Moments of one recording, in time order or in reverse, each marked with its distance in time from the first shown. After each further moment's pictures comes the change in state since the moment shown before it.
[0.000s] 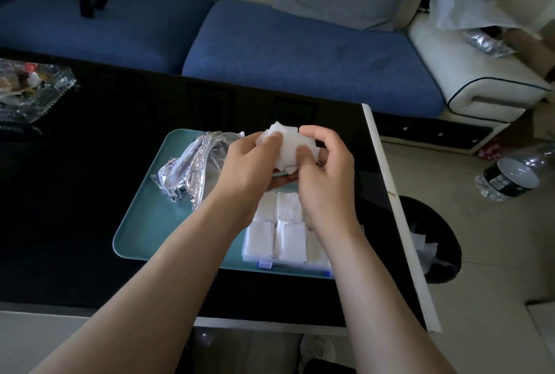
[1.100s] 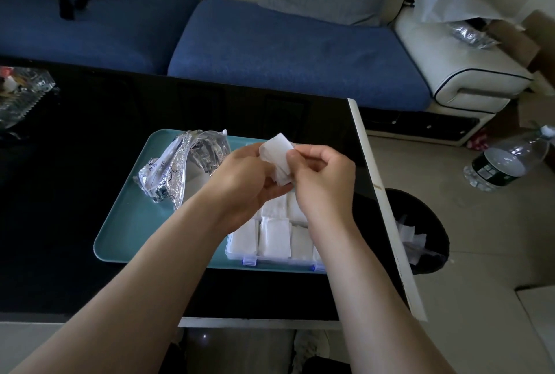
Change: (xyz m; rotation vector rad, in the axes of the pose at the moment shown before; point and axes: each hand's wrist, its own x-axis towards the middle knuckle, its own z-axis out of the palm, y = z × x) left_hand 0.007 -0.016 0.005 0.019 -0.244 -0.167; right_hand 0.001 0.012 -0.020 0.007 0.132 0.165
